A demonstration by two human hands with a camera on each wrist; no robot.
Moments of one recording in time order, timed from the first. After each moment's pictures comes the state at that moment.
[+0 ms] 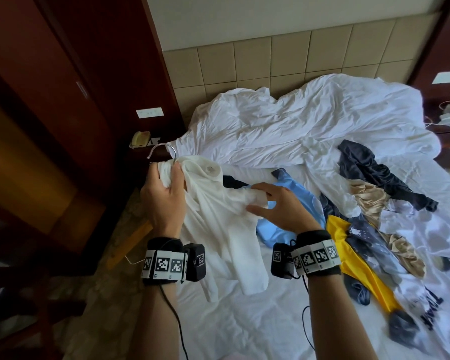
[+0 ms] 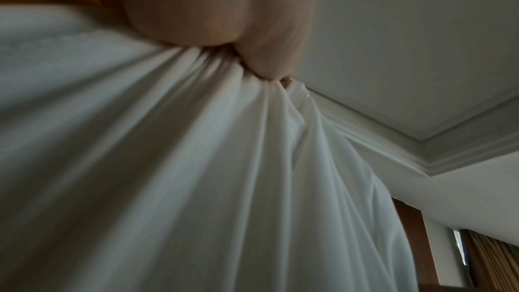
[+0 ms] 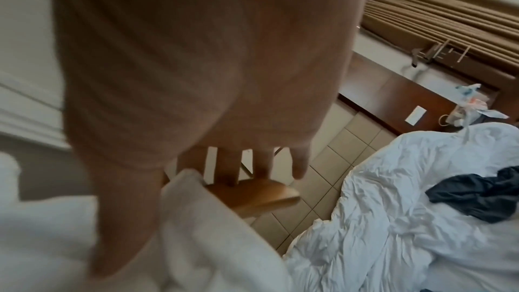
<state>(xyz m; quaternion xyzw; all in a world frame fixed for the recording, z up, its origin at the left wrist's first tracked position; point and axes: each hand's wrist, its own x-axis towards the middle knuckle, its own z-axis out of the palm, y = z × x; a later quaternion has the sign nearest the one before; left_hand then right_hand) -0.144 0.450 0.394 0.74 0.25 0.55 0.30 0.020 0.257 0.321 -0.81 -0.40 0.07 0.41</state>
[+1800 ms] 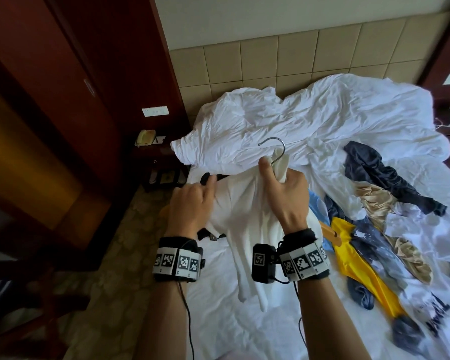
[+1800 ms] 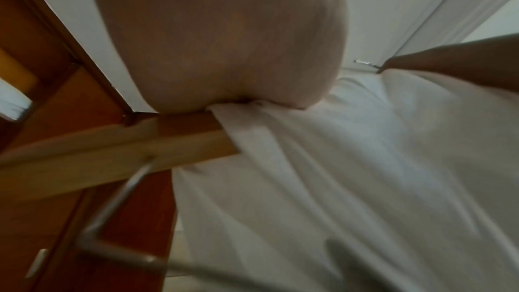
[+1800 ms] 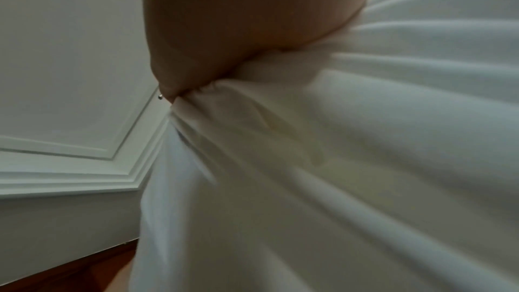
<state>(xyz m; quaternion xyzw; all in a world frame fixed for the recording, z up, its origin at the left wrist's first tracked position) -0.129 0.440 0.376 0.93 0.27 0.21 0.16 -0.014 0.275 0.380 -0.78 -0.15 -0.02 0.61</state>
